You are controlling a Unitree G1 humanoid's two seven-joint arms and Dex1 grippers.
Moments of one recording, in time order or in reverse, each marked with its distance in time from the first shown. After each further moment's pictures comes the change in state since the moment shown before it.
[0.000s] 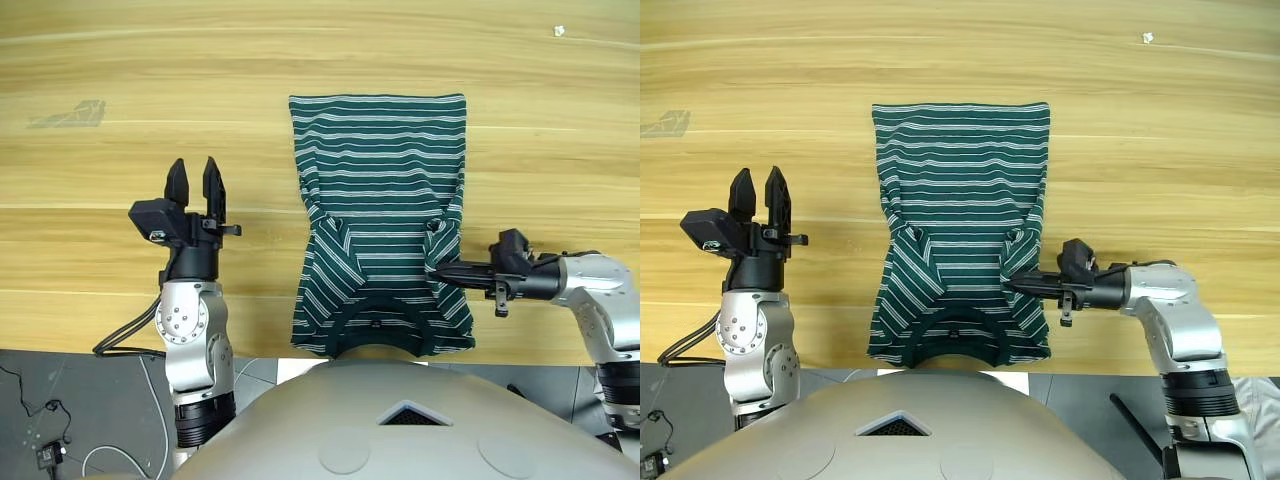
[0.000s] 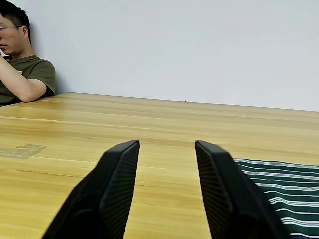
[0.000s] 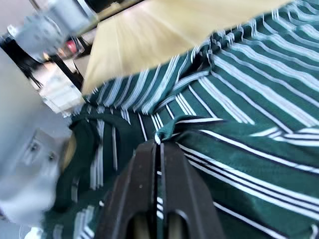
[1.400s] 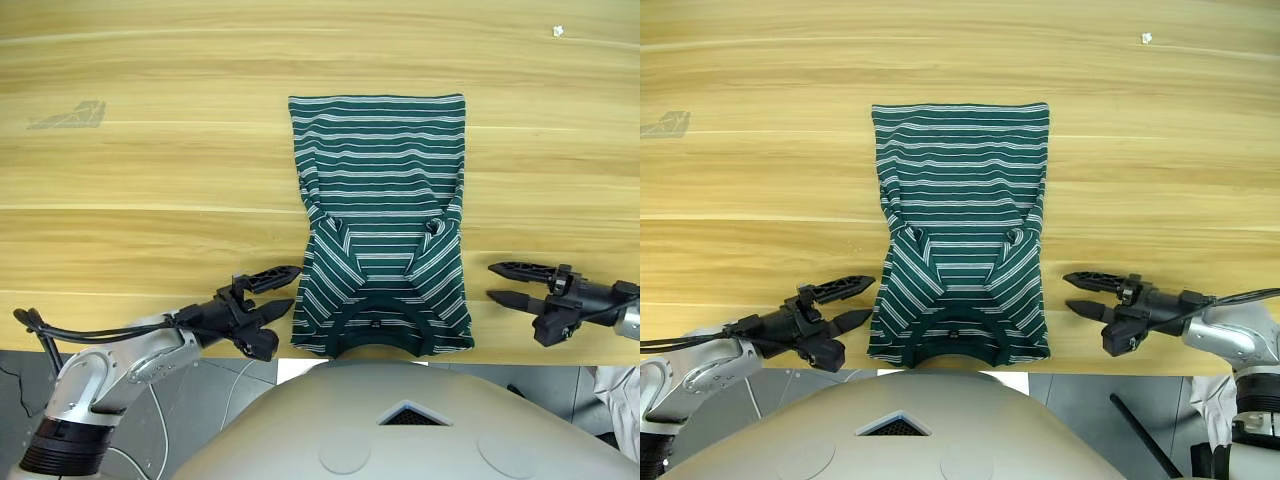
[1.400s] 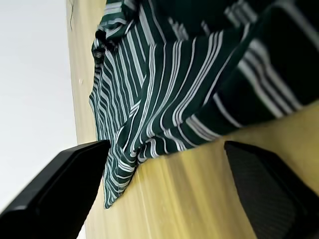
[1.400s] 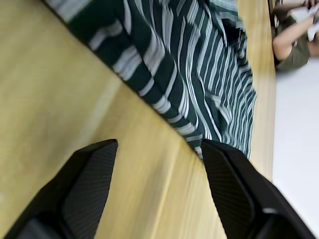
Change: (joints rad) left arm 0.138 0.791 -0.186 0.050 0.974 -0.661 -0.216; right arm 0.003 -0.198 -0.209 0.574 -0.971 -1.743 -0.666
